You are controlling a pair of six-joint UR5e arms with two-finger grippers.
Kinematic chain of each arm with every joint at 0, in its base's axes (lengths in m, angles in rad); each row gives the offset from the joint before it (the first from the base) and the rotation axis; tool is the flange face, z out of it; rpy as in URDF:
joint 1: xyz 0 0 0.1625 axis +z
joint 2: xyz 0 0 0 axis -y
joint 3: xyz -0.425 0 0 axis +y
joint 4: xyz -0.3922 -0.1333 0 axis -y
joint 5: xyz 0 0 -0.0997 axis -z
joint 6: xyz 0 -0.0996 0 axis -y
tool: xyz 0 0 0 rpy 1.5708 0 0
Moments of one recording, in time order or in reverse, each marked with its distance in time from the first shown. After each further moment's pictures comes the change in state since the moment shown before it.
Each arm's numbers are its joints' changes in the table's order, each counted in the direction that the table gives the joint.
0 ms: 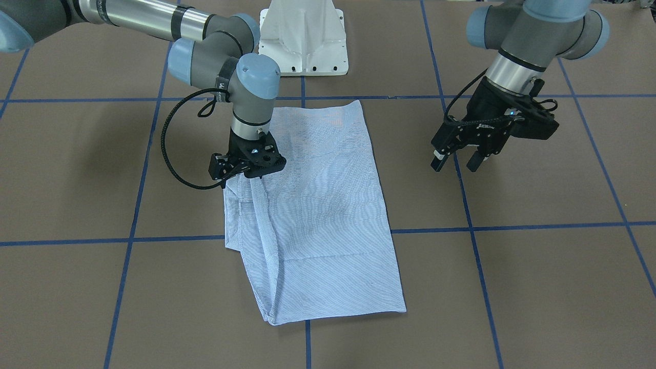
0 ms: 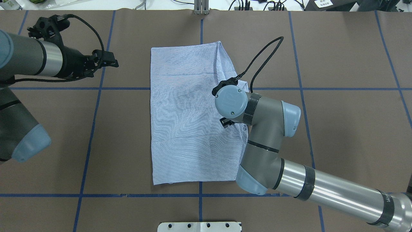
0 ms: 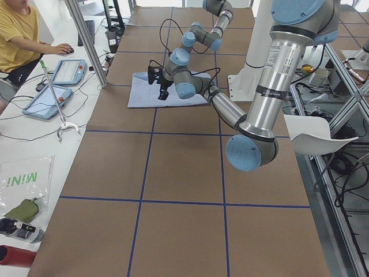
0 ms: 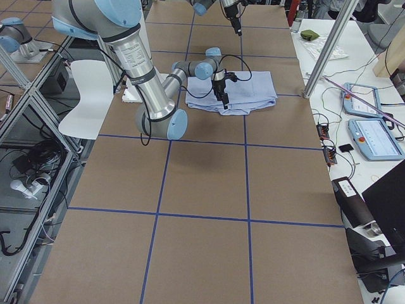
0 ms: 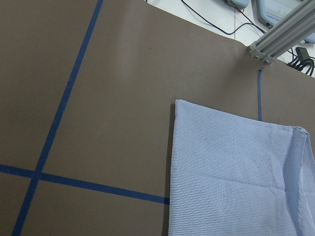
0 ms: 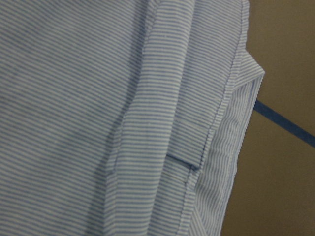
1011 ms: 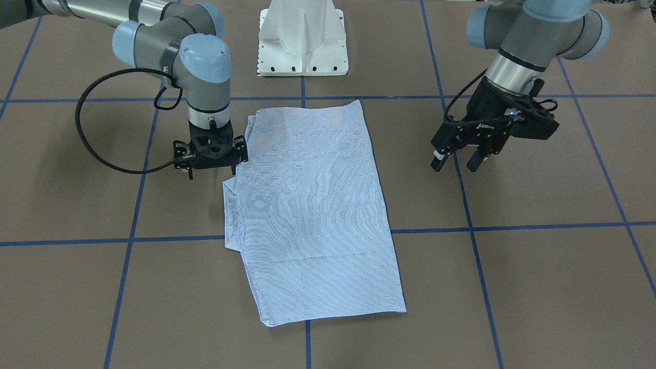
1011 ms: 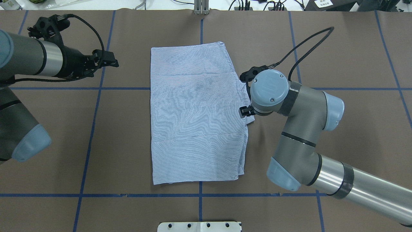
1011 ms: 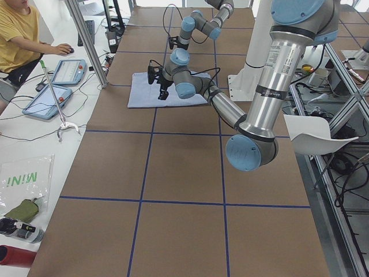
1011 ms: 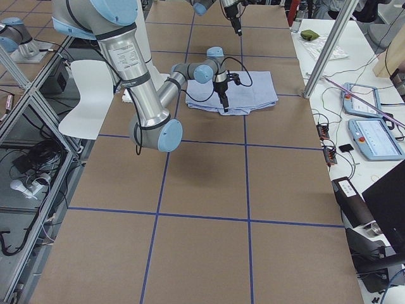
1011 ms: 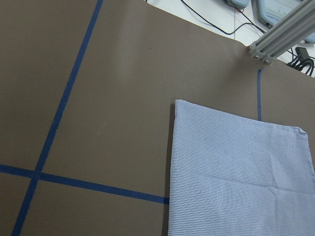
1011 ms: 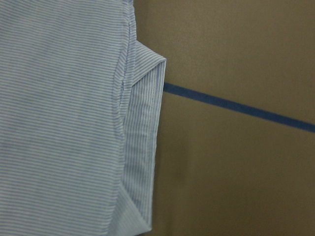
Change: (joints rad) left arm 0.000 -0.001 0.000 0.001 0.000 0.000; right arm 0.027 -0.142 -0.218 0.012 0.076 0.316
